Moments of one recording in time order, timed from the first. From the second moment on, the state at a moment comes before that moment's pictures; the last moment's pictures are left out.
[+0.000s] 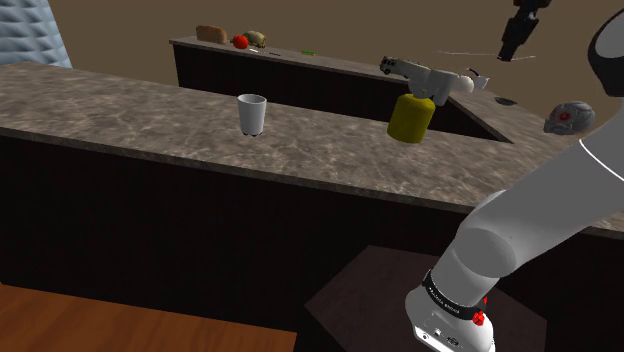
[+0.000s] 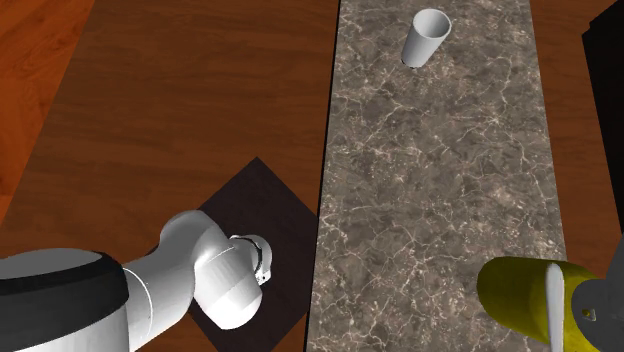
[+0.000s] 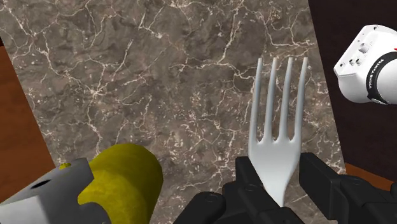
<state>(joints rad) -0.08 -0.32 -0.72 -1.40 -0.28 1.17 -1.33</state>
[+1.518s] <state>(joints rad) -0.14 -0.47 -0.74 -1.78 -0.36 1.44 -1.32</state>
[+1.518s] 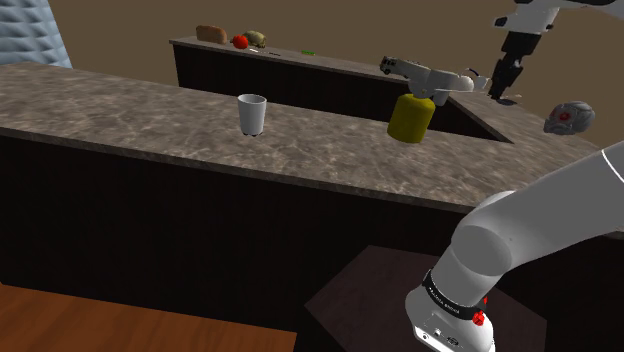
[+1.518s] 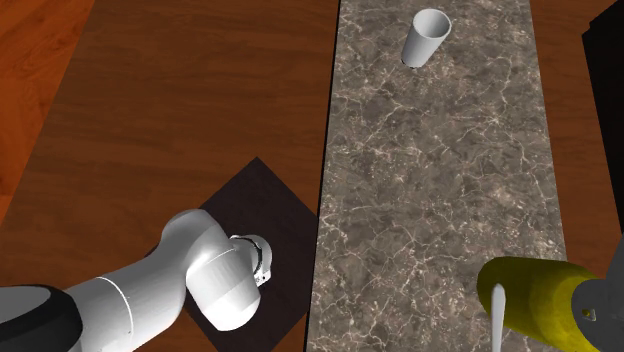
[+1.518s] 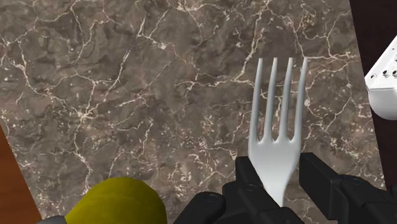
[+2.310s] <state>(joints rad) -0.16 -0.52 -0.75 -1.98 -0.39 1.59 -1.28</state>
